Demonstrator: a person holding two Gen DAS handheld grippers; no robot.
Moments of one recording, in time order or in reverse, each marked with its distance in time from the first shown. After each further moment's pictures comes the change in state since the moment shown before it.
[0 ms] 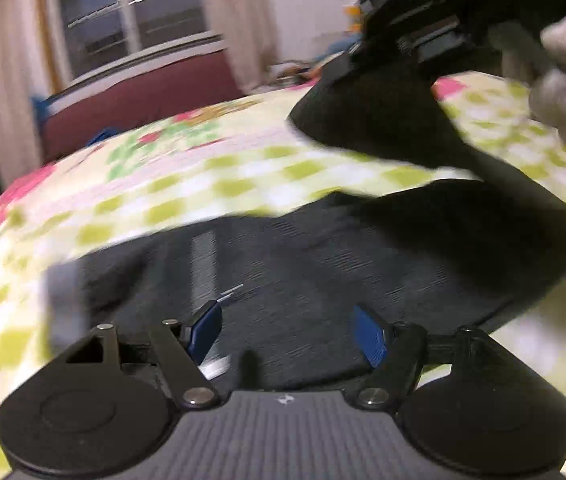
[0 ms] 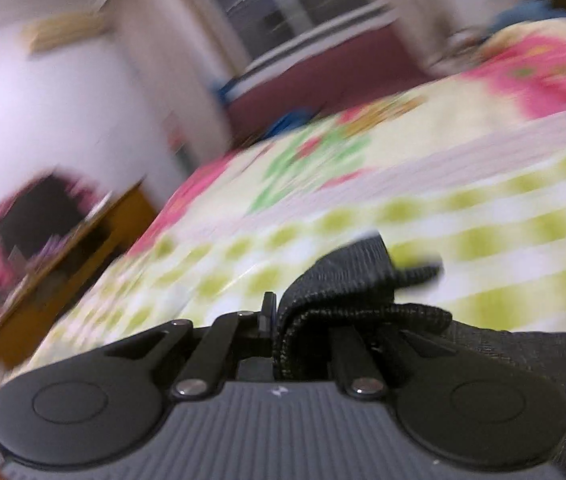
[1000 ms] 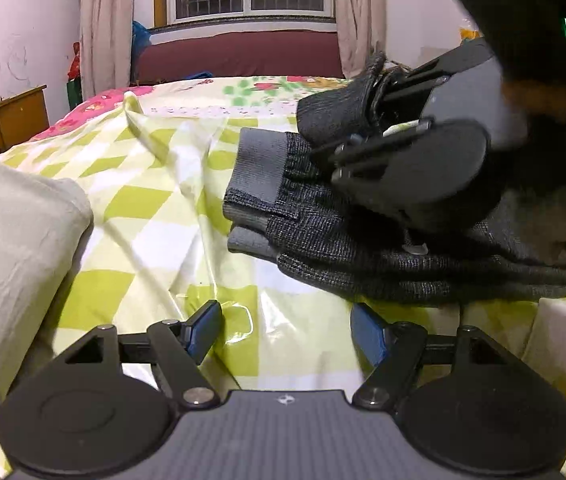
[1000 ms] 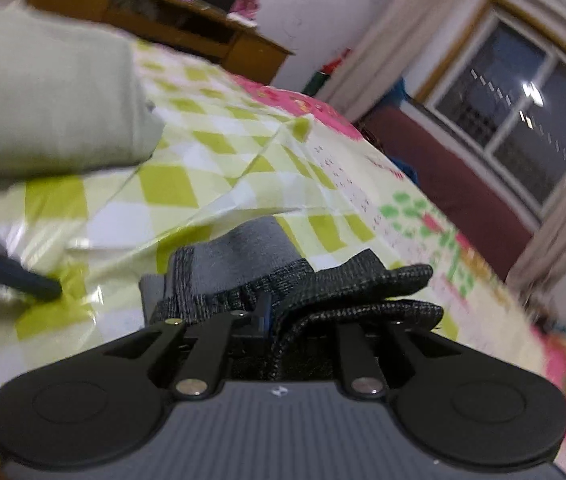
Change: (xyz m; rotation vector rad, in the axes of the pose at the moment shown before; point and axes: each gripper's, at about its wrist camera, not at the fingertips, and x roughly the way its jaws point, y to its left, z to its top) left arm -0.032 0.097 -0.084 -0.272 0.018 0.118; right arm 0.128 0.174 -0.135 -1.120 0.053 -0.239
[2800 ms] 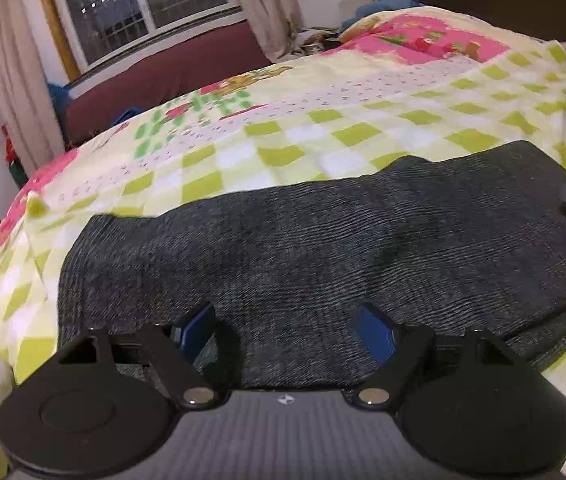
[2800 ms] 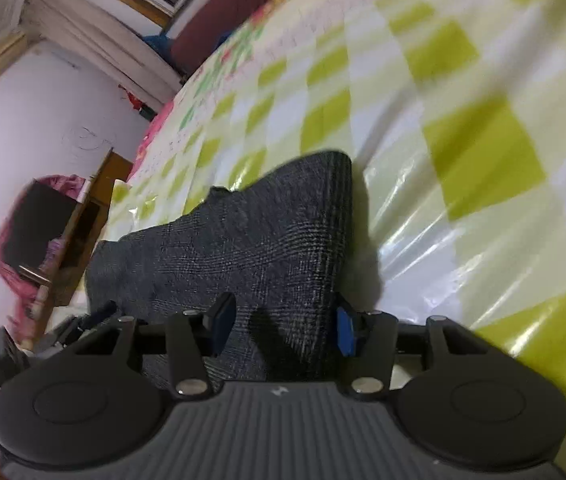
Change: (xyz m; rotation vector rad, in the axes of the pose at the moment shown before) left arm 0.081 -0.122 0.073 0.354 0.049 -0.016; right arm -0.077 -0.235 -0.350 1.611 0.127 0.489
